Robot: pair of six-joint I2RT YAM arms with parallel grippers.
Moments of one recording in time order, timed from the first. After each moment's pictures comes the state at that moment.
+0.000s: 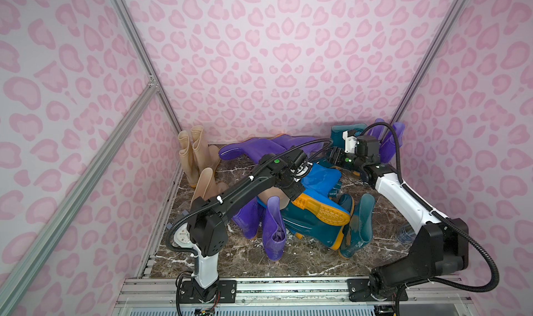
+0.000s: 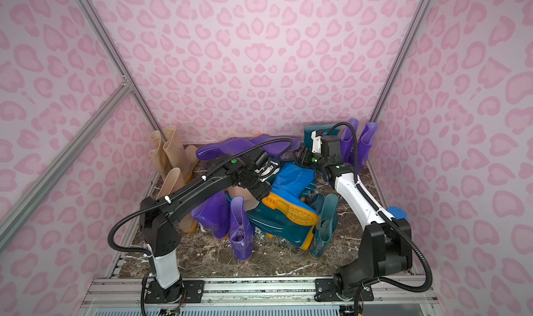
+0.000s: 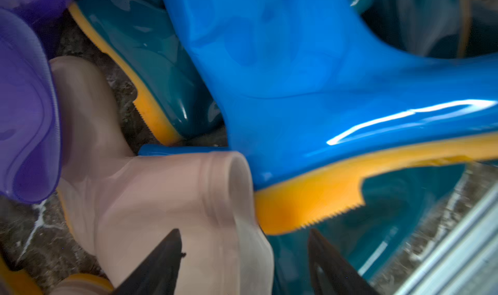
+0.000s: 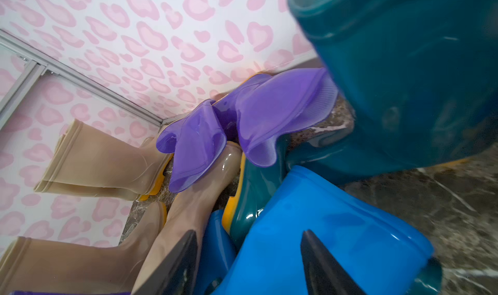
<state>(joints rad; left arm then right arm) -0.80 1.91 1.84 -1.09 -0.08 0.12 0.18 1.50 1.22 -0.25 -0.35 0.51</state>
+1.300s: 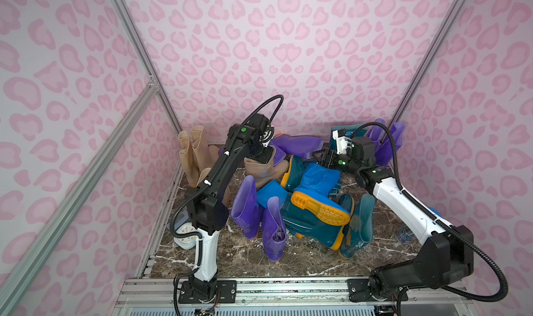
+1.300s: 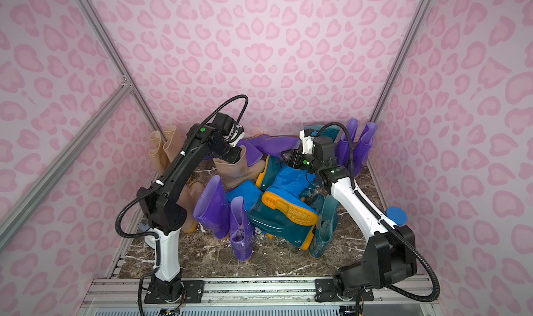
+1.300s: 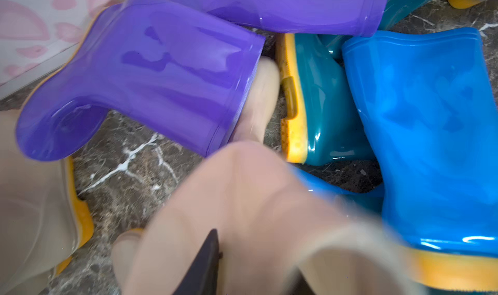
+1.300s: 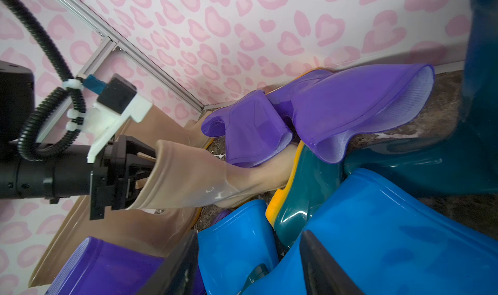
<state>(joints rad) -0.44 2.13 2.35 -1.31 0.05 0.05 0.29 1.45 1.22 -0.19 -0.42 0.52</state>
